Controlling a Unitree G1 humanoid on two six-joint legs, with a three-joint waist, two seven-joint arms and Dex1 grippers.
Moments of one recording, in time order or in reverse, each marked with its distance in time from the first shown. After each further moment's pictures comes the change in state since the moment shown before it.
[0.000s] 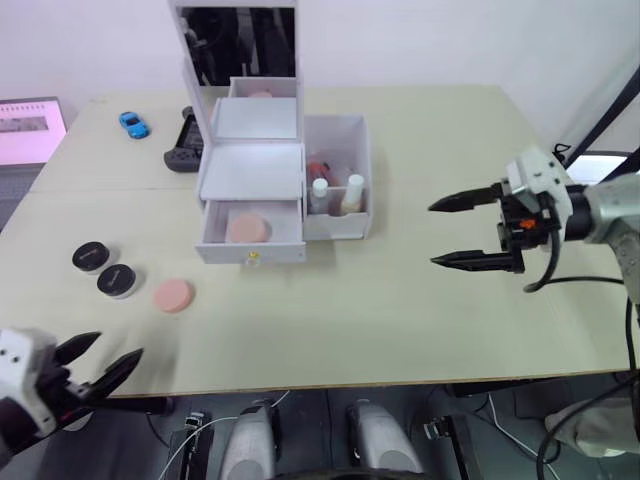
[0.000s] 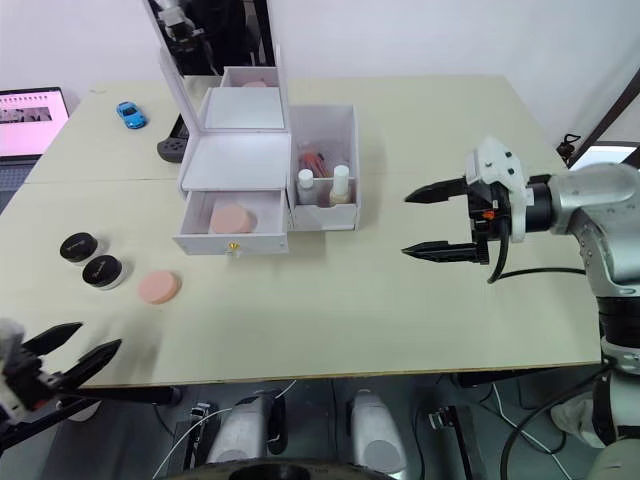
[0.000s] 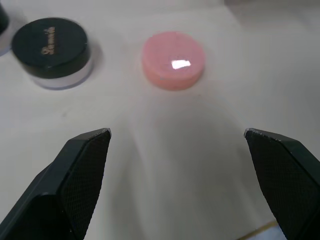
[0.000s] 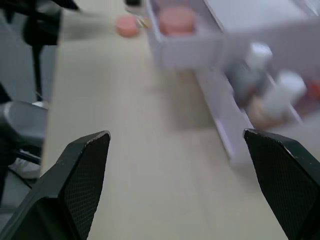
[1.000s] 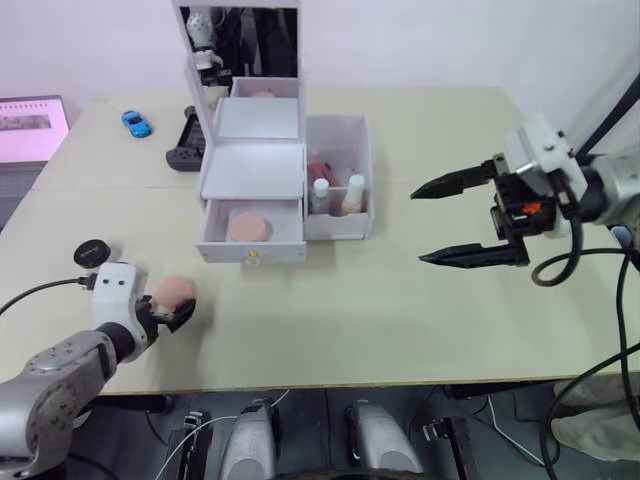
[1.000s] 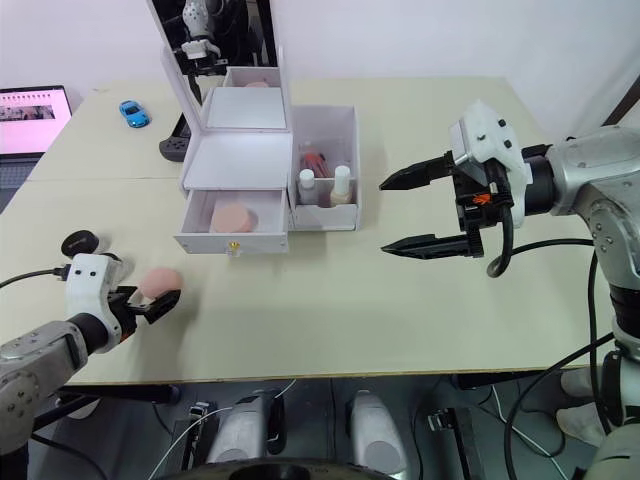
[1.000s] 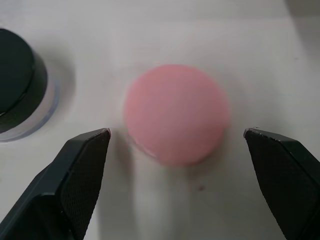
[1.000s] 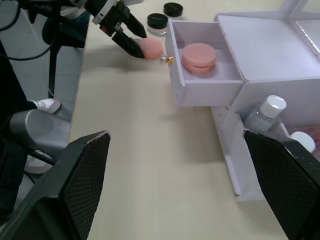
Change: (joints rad) left arm -0.455 0.004 -0.245 -0.037 0.020 0.529 0.542; right arm -0.067 -0.045 -0.002 -0.109 0.062 0.123 -0.065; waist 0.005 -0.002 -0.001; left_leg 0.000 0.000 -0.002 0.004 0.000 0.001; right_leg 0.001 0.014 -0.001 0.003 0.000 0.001
